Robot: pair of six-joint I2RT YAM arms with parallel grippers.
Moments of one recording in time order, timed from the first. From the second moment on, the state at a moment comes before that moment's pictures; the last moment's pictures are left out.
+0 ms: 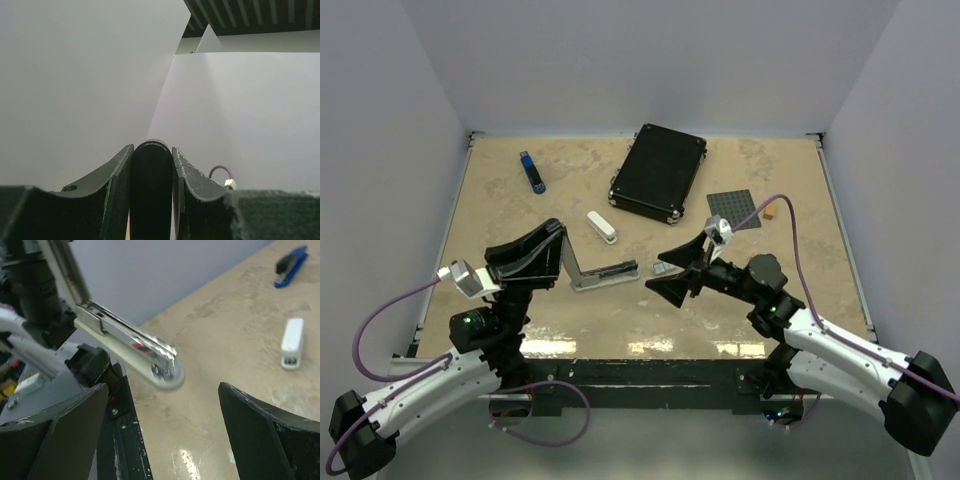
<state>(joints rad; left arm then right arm) -0.84 0.49 0.24 1.17 -0.20 -0.29 0.75 0.83 0.36 0.58 -0.37 0.56</state>
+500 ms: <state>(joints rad) -0.84 0.63 0.28 1.18 -0.01 -0.38 0.85 1.14 0.73 0.58 -0.81 0.20</state>
